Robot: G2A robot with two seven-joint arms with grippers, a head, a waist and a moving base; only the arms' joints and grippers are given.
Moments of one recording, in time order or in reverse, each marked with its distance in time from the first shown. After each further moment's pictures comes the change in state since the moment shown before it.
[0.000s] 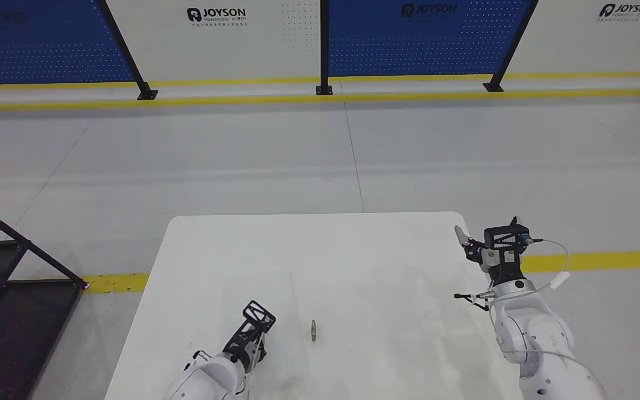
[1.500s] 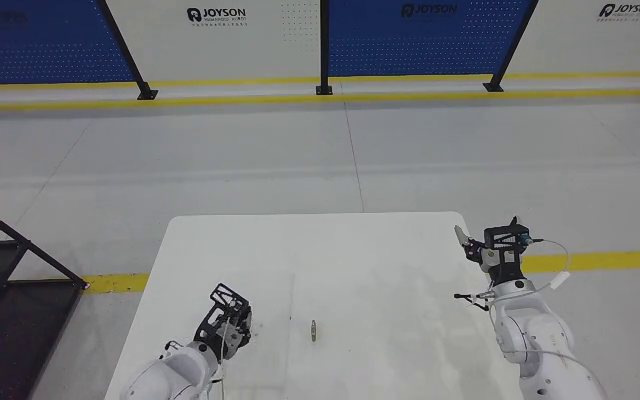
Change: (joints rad) left arm 0.086 0.027 -0.226 -0.168 -0.252 -0.128 0.124; right arm 0.000 0.000 0.000 0.000 0.000 0.000 0.000
